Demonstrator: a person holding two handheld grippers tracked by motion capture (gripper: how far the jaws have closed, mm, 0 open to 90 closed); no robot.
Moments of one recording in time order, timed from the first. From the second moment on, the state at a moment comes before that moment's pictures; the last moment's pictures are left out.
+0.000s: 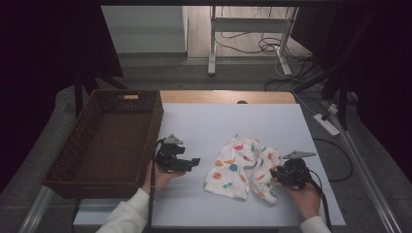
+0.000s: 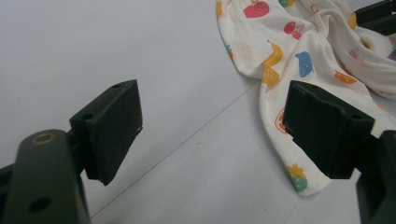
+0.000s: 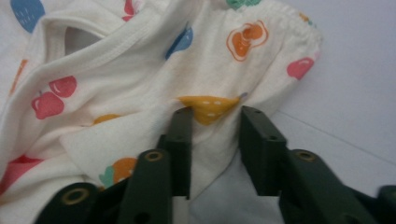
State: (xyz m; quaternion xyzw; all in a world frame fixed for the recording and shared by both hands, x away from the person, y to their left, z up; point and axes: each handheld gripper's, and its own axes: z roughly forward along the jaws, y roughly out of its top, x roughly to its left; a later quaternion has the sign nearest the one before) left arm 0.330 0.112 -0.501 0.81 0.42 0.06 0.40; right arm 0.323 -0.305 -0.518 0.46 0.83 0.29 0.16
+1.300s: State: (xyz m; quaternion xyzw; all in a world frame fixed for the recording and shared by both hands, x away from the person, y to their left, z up) left arm 0.330 0.115 -0.501 0.81 0.43 0.06 0.40; right arm 0.367 -0.323 -0.497 0.46 0.81 0.27 0.23
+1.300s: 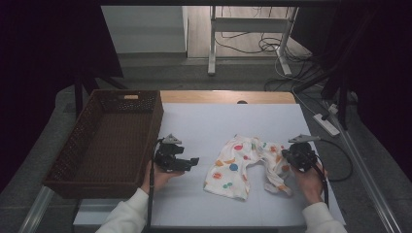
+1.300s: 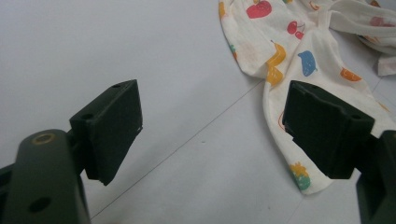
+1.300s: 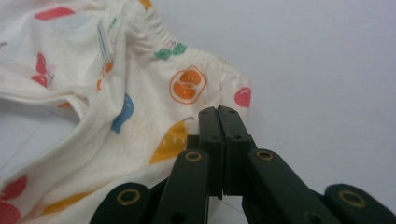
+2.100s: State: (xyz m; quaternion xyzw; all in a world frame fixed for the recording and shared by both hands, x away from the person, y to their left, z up) left arm 0.333 0.111 -0.499 0.81 0.42 0.06 0.41; right arm 0.267 -0.322 -0.491 0.41 0.83 0.35 0.14
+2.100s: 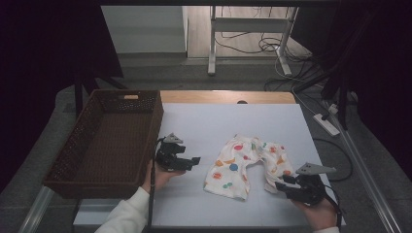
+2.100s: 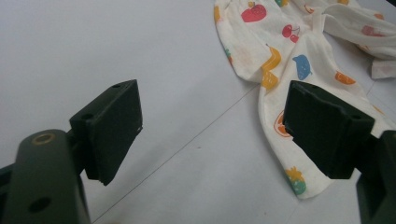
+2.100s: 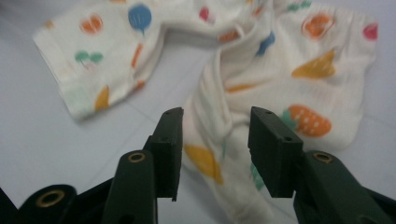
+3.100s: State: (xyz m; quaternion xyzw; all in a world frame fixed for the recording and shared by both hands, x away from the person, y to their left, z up) left arm 0.336 0.106 -0.500 0.81 0.41 0.05 0.41; right arm 0.282 -0.238 -0.505 0.36 0.86 0.34 0.09
